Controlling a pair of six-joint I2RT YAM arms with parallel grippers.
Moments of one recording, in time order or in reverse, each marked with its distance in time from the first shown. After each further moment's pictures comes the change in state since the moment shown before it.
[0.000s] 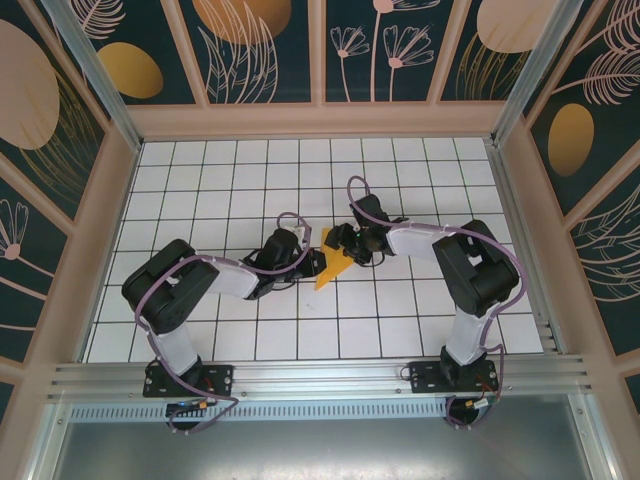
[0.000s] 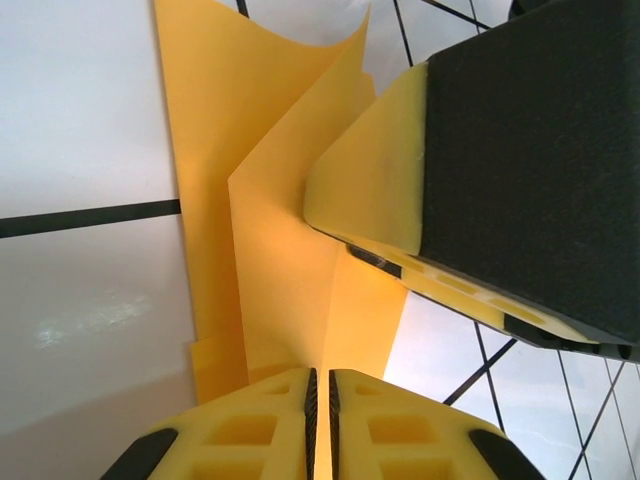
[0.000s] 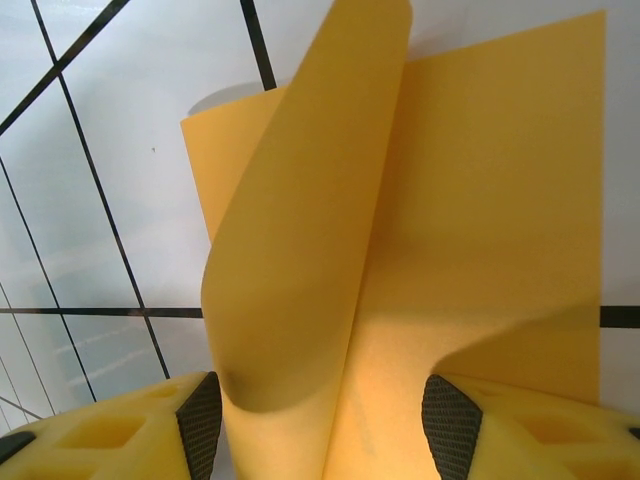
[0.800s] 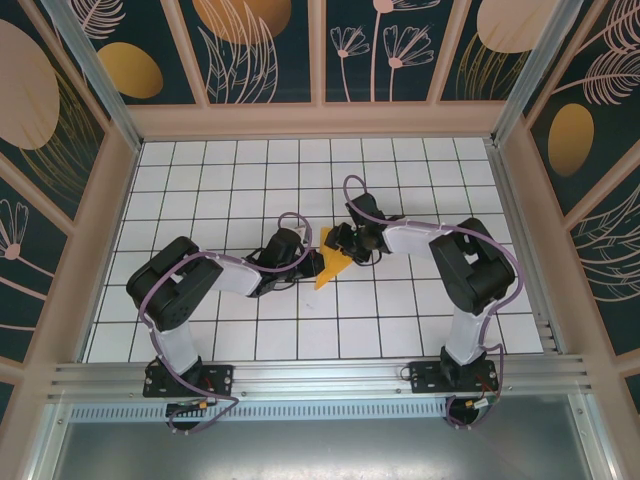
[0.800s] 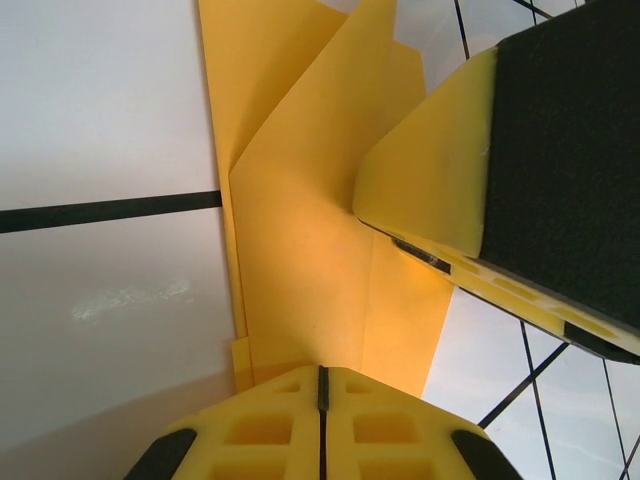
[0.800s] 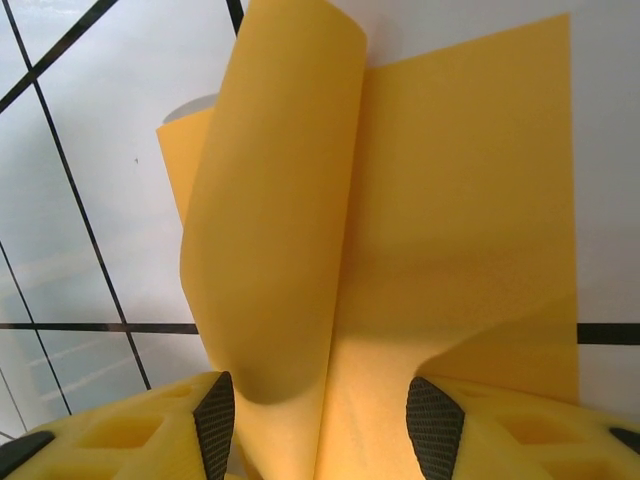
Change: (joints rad) left arm 0.000 0.029 0.027 -0.056 -0.024 0.001; right arm 0.020 0.032 0.042 -0.048 0.048 -0.010
